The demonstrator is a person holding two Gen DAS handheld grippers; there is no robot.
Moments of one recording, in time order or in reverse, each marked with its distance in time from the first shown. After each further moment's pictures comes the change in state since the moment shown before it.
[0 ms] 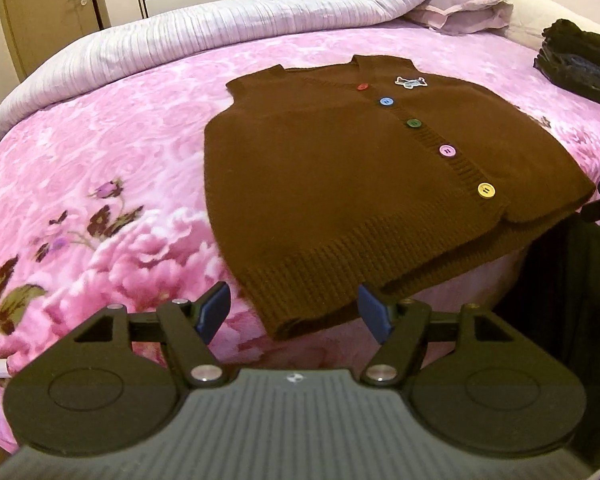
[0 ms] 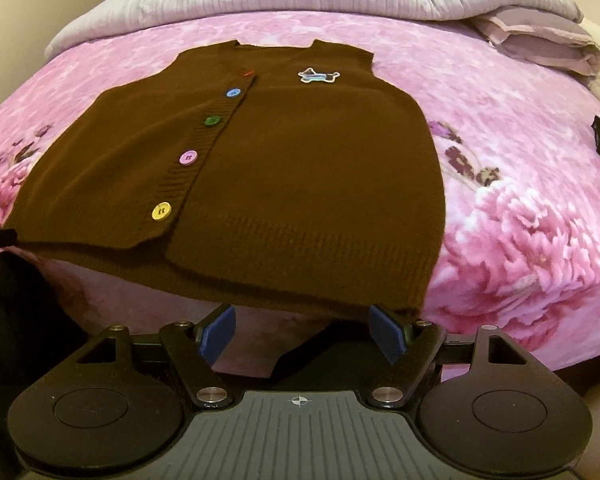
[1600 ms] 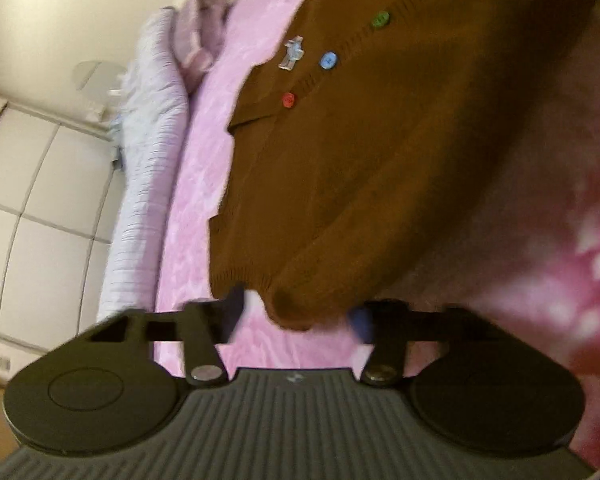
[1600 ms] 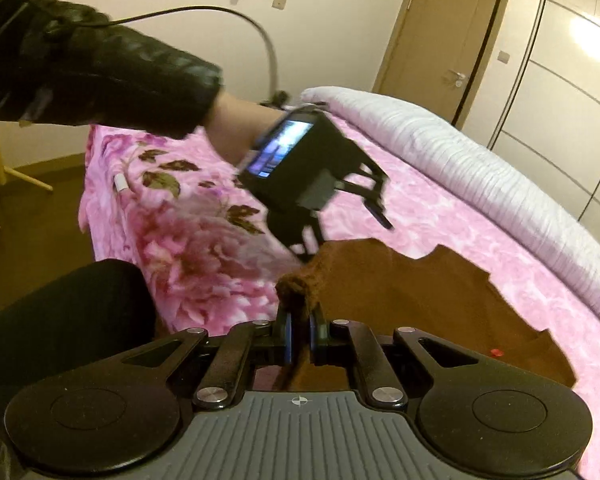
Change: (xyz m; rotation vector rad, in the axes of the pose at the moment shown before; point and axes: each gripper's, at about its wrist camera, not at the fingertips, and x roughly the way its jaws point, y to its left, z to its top) left arm 0.170 0.068 0.094 1.284 -0.292 -0.036; right arm 0.016 0.192 0.068 -0.740 -0.402 0.361
